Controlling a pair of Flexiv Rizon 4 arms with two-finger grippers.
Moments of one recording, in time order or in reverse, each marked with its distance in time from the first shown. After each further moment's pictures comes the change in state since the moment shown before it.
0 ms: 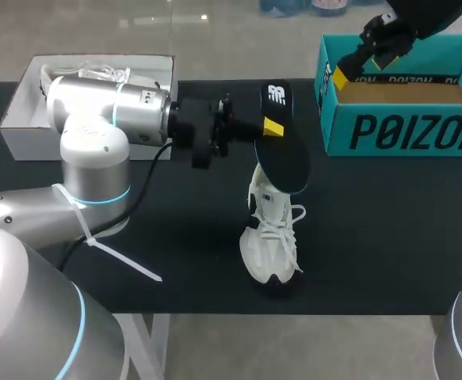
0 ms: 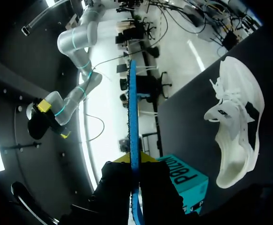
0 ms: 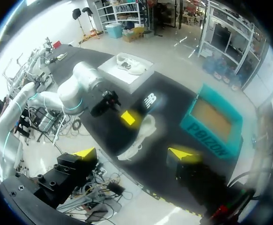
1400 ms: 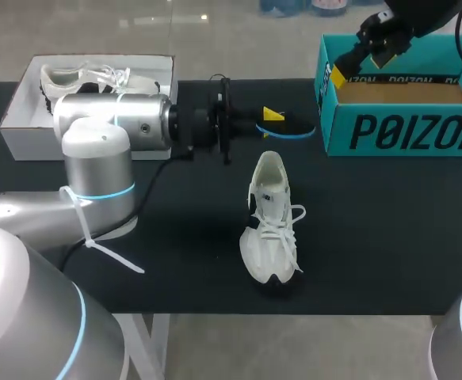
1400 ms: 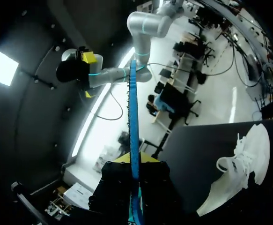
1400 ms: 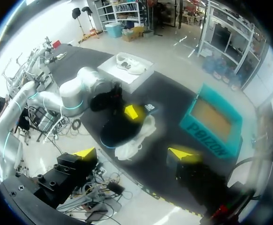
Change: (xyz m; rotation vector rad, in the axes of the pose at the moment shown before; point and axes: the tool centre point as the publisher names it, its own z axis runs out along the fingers) left arm -0.013 0.008 0.001 0.028 -0.170 -0.656; right arm 0.001 0.001 0.000 0.005 -0.003 -0.001
